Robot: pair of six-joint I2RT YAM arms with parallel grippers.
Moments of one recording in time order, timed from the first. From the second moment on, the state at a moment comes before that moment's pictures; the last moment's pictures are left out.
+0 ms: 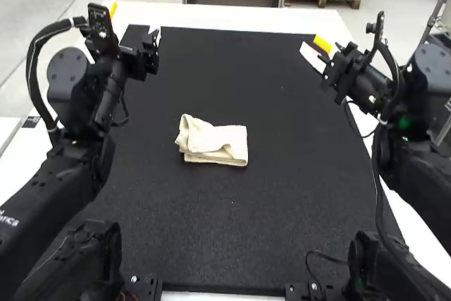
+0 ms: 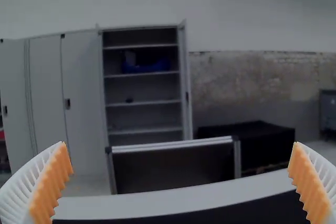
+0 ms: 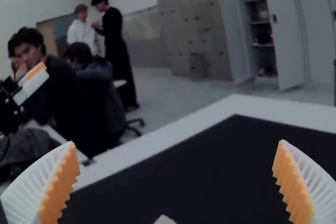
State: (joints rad) left arm -0.05 0.60 0.27 0.74 0.10 0.02; right arm -0.08 0.70 0.36 0.68 -0.96 0.46
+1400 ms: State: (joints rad) left arm -0.08 0.23 0.04 0.80 0.03 0.09; right arm -0.25 0.01 0.28 0.64 -0.85 0.64
